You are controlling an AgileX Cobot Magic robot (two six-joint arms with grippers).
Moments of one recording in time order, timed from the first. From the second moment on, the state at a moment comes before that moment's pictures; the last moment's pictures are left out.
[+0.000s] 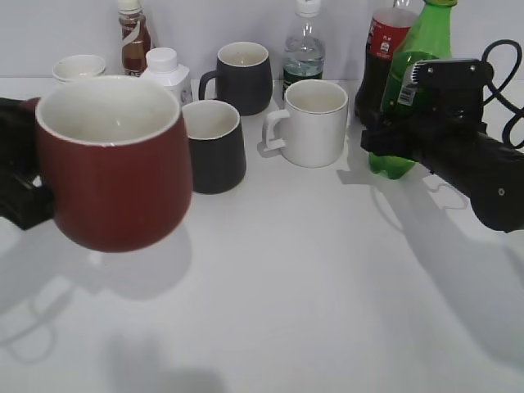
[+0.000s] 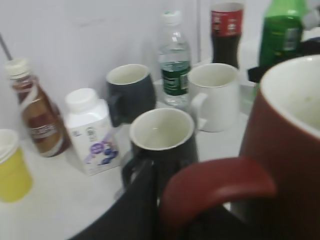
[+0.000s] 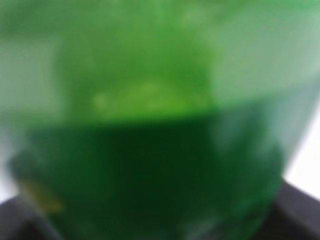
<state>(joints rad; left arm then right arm) -0.57 0.95 -0.44 0.16 -0.19 -0.03 0.35 1.91 -0.72 0.18 -0.85 -0.07</state>
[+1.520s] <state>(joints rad) -0.69 1.53 -0.55 0.21 -0.73 -0.03 0.35 1.50 -0.82 -0.67 -0.63 -0.17</state>
